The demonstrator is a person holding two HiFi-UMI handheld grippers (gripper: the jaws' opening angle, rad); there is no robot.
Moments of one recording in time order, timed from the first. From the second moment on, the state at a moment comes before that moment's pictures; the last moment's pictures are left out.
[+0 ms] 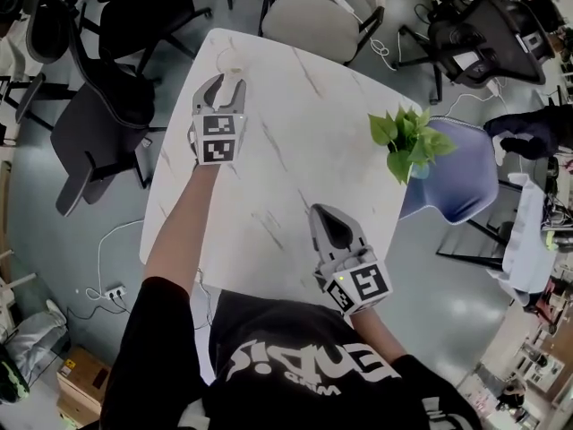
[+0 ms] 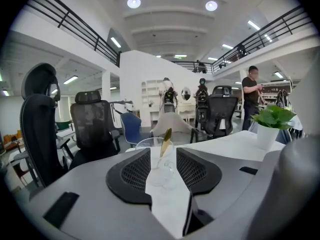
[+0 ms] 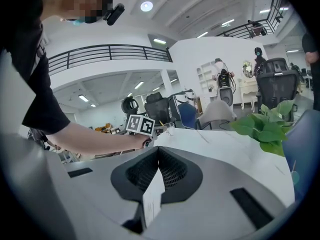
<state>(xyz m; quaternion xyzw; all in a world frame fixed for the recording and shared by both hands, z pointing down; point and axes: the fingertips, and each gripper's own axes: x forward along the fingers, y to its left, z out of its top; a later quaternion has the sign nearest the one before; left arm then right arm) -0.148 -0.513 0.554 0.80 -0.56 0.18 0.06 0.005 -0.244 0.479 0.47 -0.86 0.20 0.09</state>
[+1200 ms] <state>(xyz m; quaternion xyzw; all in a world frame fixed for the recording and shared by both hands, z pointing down) -0.152 -0.525 0.555 0.79 -0.58 0.19 0.04 0.003 -0.248 0.482 0.47 -0.85 0.21 0.09</state>
